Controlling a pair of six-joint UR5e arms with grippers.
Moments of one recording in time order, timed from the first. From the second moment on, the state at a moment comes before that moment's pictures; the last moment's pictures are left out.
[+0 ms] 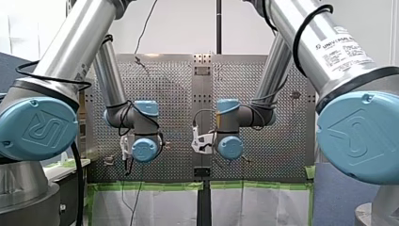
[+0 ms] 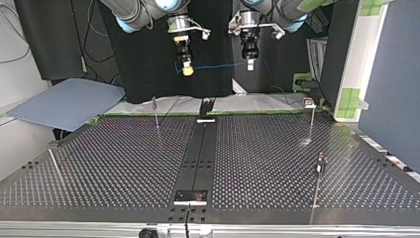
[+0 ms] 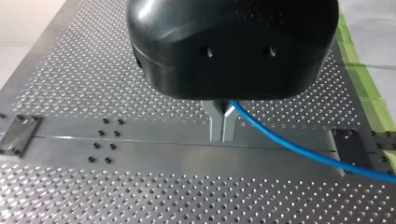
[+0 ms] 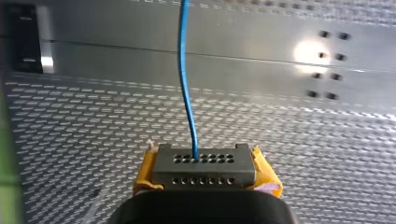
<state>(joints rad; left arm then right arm) -0.57 -2.02 -2.37 -1.88 -2.18 -1.60 2.39 -0.98 2.04 -1.02 1.85 1.49</state>
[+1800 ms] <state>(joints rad) -0.52 -1.87 -2.26 -2.18 -2.23 -1.61 2.36 -1.17 1.92 -0.72 1.81 1.60</state>
